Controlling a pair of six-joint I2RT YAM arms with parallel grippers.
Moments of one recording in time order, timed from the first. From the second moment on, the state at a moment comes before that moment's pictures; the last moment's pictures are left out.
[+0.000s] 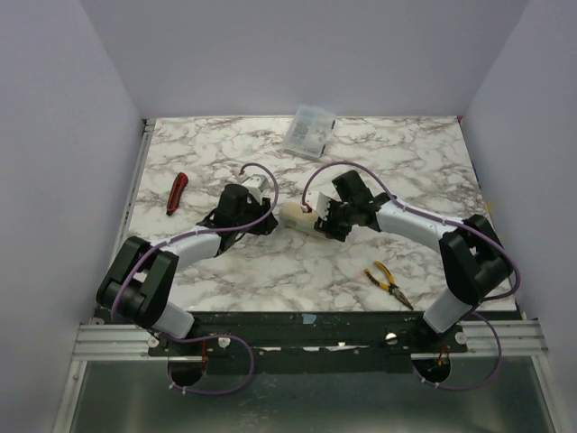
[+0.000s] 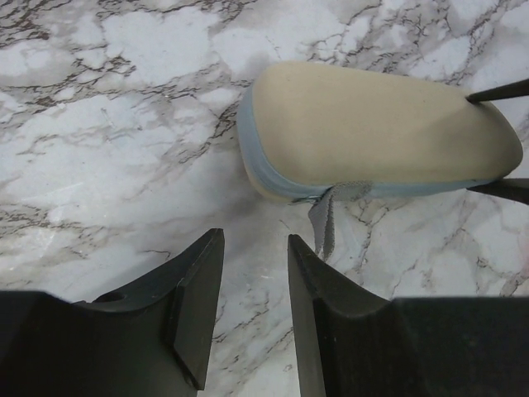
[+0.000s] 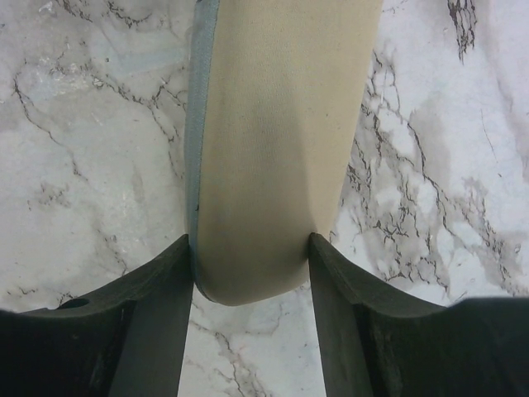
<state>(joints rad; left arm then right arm) -0.44 1.48 0.65 0.23 0.24 -0.32 0.60 1.66 1.01 -0.33 -0.26 -0.72</state>
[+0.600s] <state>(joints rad) -0.50 1.58 0.70 0.29 0.26 -0.25 0.58 1.69 1.06 -0.39 -0.31 -0.74</state>
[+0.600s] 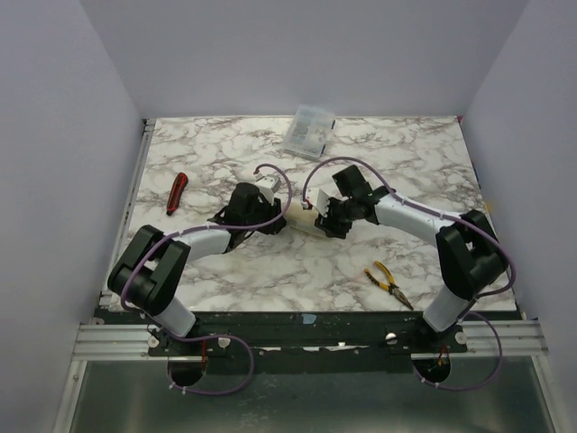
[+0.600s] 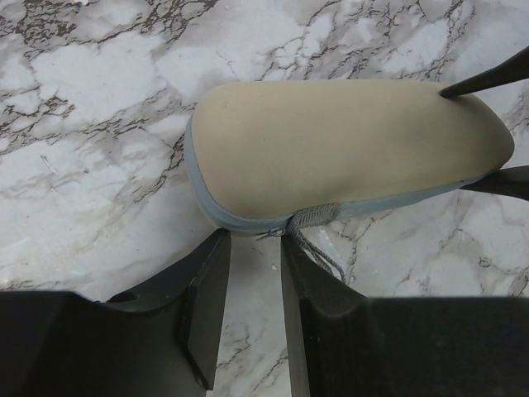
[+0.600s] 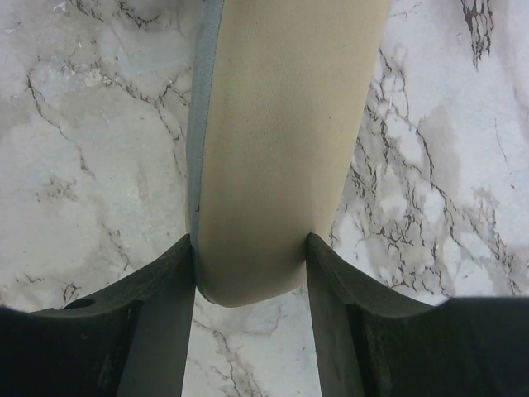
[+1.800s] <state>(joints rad) -0.50 1.64 0.81 0.19 0.12 -0.28 0.52 1.75 1.16 -0.52 -0.40 -0.81</state>
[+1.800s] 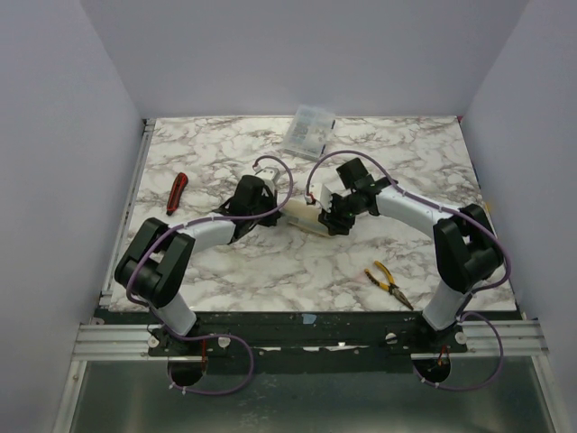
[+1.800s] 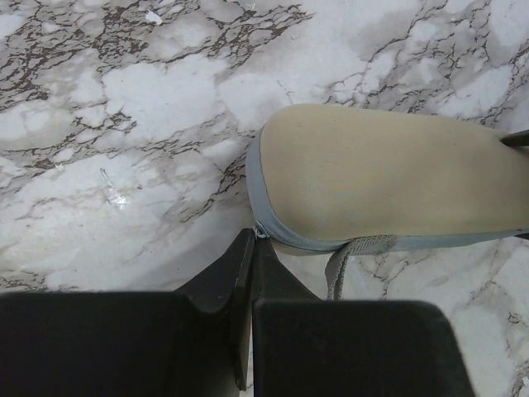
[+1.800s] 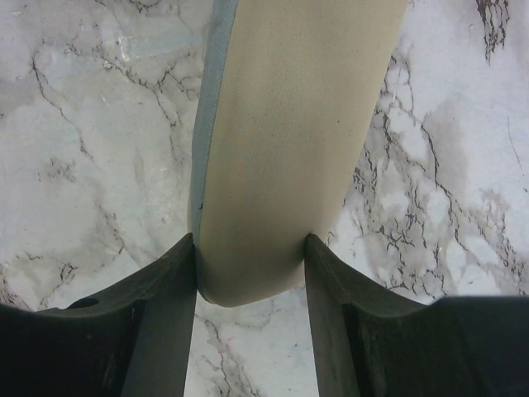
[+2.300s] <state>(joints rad) -0.48 1.60 0.74 0.25 0.17 -0.25 0.52 1.73 1.12 -0.51 -0.42 -0.92</state>
